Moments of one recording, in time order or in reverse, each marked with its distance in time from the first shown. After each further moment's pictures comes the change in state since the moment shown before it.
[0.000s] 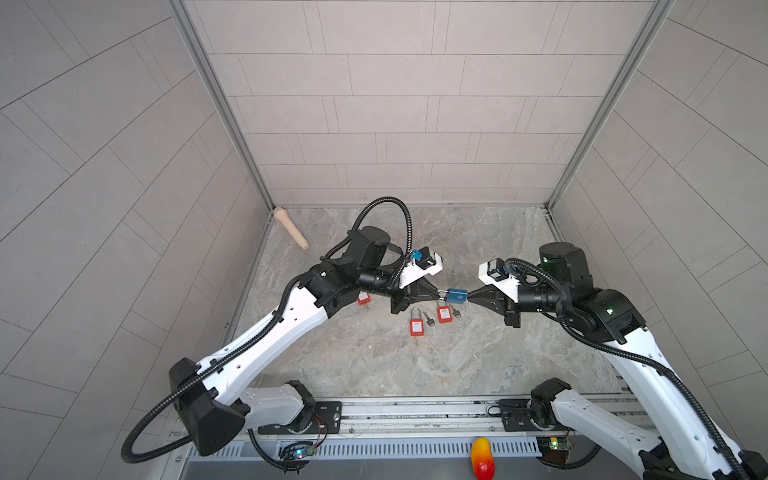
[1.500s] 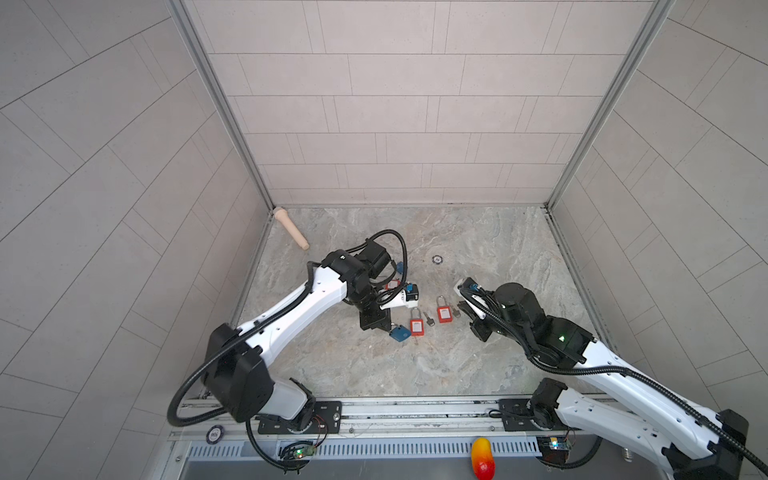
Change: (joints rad) left arm 0.119 0.264 0.023 -0.715 -0.307 0.404; right arm 0.395 -0.058 -0.437 0.404 0.851 0.426
